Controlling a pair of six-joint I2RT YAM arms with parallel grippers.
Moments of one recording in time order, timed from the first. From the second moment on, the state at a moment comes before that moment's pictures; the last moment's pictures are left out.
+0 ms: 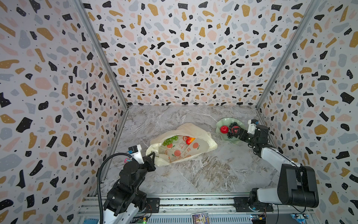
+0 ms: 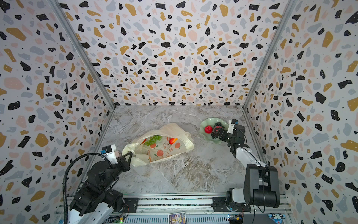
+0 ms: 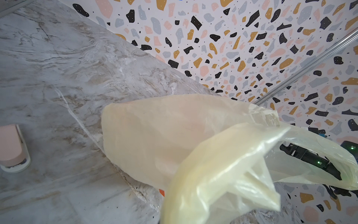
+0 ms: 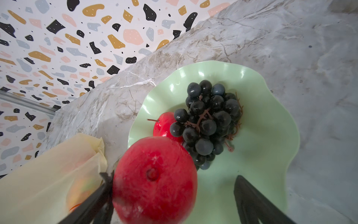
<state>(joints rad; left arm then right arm) -0.38 0.21 0.45 -0.58 -0.04 -0.65 -0.08 1.36 0.67 0.14 -0.39 0.39</state>
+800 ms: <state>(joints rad) -0.38 0.21 0.45 -0.58 -0.02 -0.65 -0.12 1.35 0.64 0.05 -0.33 0.35</state>
